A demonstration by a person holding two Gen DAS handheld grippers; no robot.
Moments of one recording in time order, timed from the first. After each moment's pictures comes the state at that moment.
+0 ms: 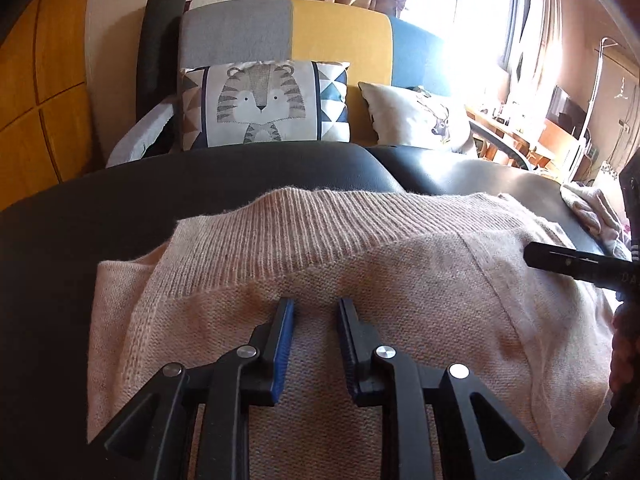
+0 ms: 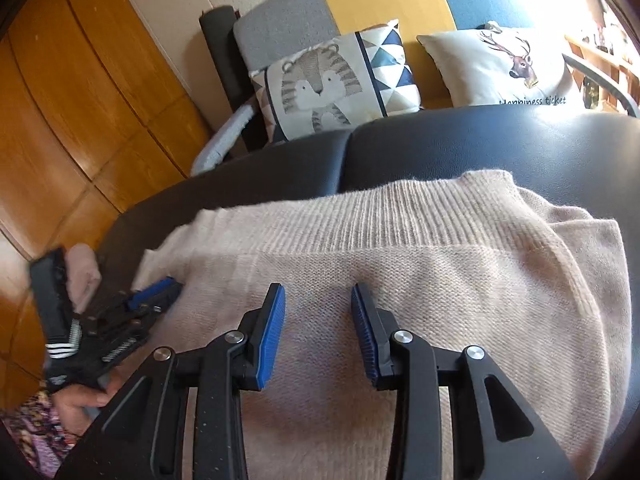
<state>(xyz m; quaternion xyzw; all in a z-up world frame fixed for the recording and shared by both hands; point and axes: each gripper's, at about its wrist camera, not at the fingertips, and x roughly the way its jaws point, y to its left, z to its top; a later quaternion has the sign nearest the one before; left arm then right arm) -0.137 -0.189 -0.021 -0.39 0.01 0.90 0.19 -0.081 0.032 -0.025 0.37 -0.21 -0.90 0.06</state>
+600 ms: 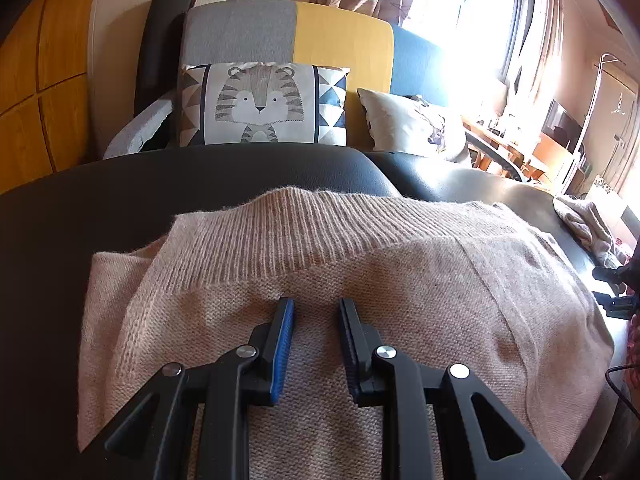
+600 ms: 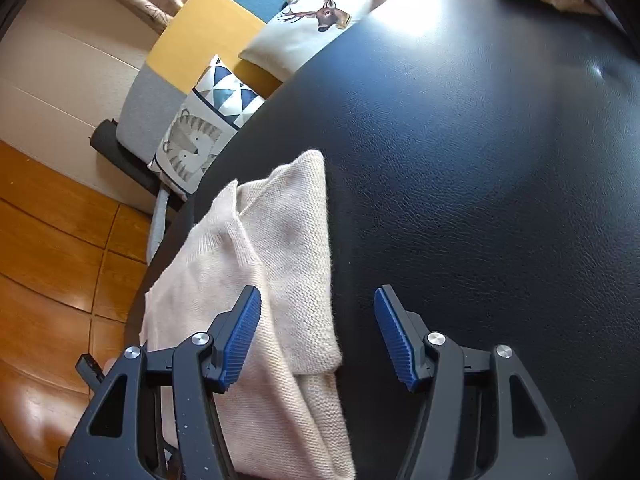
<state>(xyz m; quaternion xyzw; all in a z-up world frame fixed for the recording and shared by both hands) -0.140 -0.192 -0.028 -0.38 0.00 0.90 0.19 0.023 0.202 -0.063 0.38 -0.43 -0.82 -0.06</state>
